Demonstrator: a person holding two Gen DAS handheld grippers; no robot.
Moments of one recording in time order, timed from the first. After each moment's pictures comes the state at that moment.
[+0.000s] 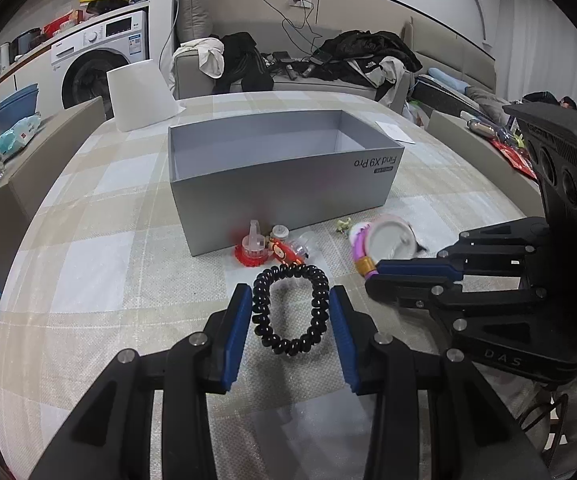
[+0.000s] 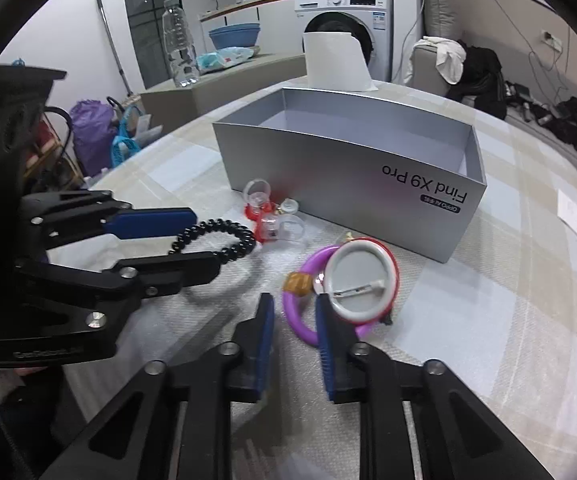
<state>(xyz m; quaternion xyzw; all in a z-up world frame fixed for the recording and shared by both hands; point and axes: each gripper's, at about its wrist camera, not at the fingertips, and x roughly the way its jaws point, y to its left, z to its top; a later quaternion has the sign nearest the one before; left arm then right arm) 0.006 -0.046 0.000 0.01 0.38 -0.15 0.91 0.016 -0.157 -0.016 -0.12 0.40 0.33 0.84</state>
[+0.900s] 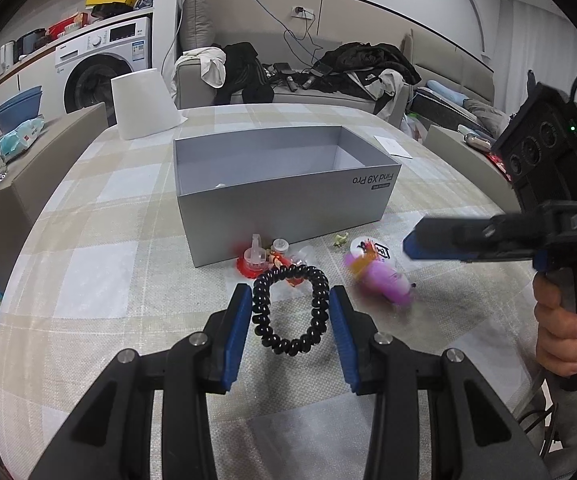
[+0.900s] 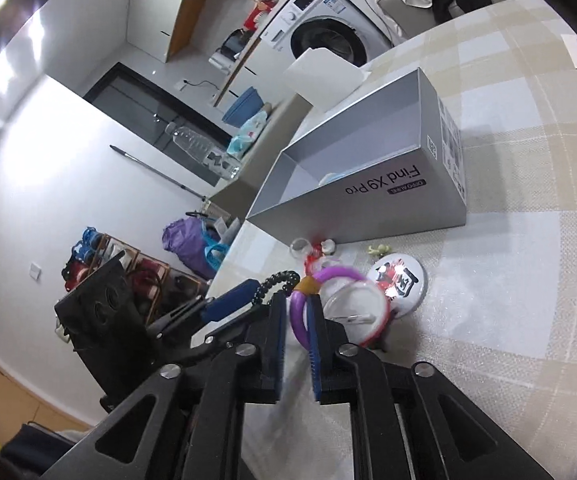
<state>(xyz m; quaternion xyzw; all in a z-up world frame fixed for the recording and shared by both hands) 0.003 -0.045 0.004 0.00 0.36 -0.15 0.92 0.058 -0.234 -0.008 0.23 0.45 0.43 0.75</state>
